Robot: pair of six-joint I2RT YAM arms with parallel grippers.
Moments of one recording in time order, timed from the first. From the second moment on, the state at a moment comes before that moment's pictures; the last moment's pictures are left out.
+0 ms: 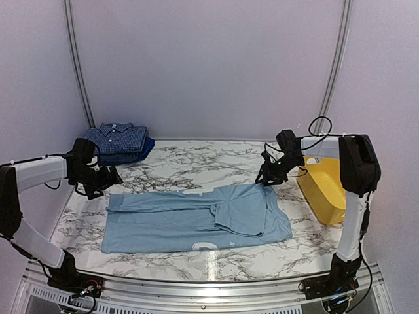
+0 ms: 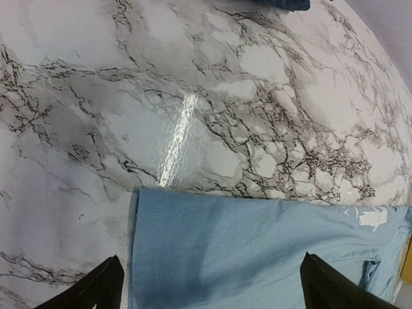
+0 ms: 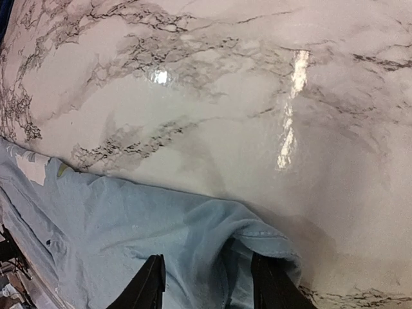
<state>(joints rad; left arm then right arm) -0.10 1.43 0.87 -0.47 0.18 -0.55 0.24 2.05 1.48 -0.65 -0.46 0.21</state>
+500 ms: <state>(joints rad) -0.04 1.50 0.80 -0.47 0.15 -0.56 0.21 2.08 1.43 -0.58 -0.50 0.23</state>
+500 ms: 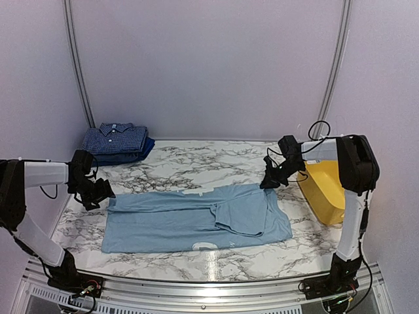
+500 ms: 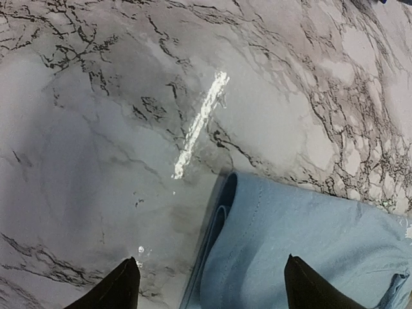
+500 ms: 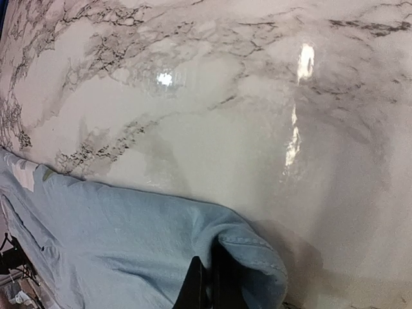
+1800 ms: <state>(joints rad) 0.09 1.37 0.84 -0.39 0.31 -0.51 0.36 1.93 1.57 -0.67 -0.54 0.13</state>
